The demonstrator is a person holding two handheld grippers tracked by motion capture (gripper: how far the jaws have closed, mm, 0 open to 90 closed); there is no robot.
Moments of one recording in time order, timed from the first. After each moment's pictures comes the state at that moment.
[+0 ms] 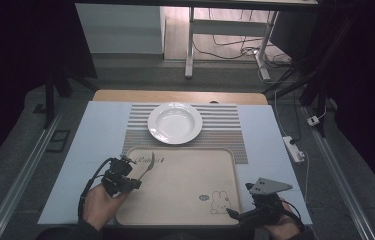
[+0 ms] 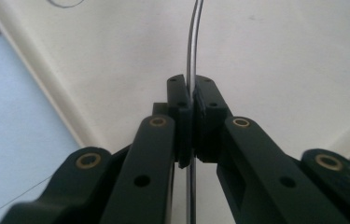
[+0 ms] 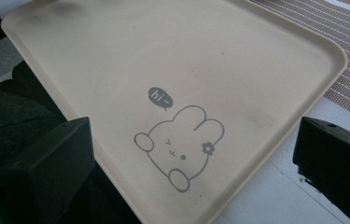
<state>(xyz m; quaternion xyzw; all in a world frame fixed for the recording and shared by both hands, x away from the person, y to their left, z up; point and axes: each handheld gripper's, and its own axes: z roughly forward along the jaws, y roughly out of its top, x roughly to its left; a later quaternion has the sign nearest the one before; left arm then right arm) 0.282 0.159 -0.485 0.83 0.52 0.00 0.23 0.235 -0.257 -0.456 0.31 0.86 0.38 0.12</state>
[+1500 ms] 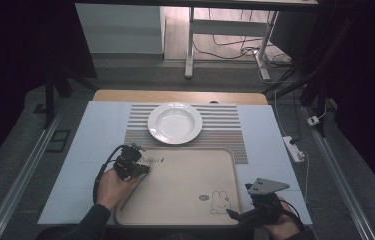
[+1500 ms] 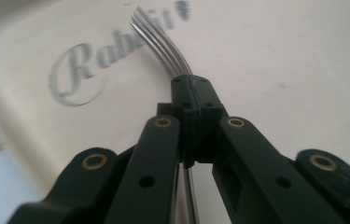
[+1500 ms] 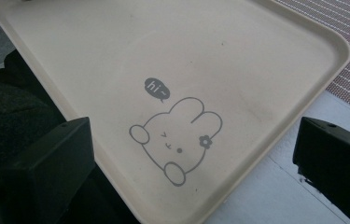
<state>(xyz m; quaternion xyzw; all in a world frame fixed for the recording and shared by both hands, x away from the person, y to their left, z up) 0.334 0.145 -0.501 0.84 0.47 0.00 0.26 0.238 -0.256 -0.460 0.30 0.87 0.37 0.12</state>
